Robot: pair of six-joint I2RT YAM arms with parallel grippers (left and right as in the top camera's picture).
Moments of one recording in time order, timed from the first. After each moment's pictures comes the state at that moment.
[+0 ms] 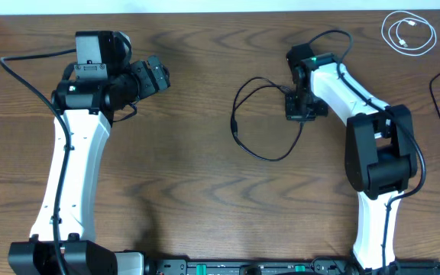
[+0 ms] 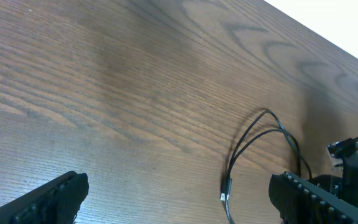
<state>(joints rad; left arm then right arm) 0.01 1.52 1.41 -0.81 0.24 -0.40 0.27 2.22 1.66 -1.03 0.05 0.31</state>
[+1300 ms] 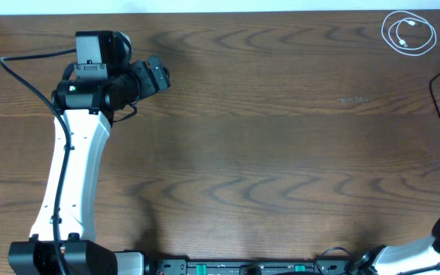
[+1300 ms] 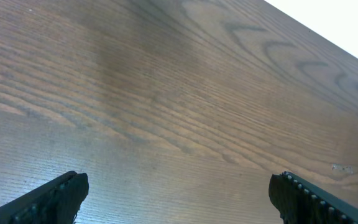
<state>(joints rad) 0.01 1.52 1.41 -0.81 0.24 -0.40 -0.72 1.75 1.88 -0.90 -0.15 0.28</state>
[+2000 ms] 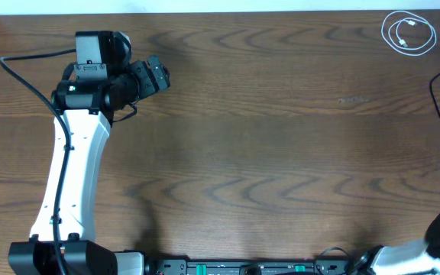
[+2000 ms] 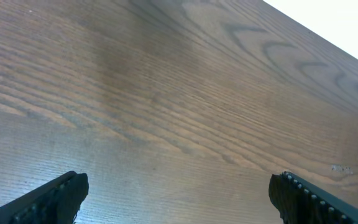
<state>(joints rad) 0.01 1.52 1.41 -0.81 0.24 -0.40 -0.62 1.68 1.88 -1.08 -0.39 0.24</state>
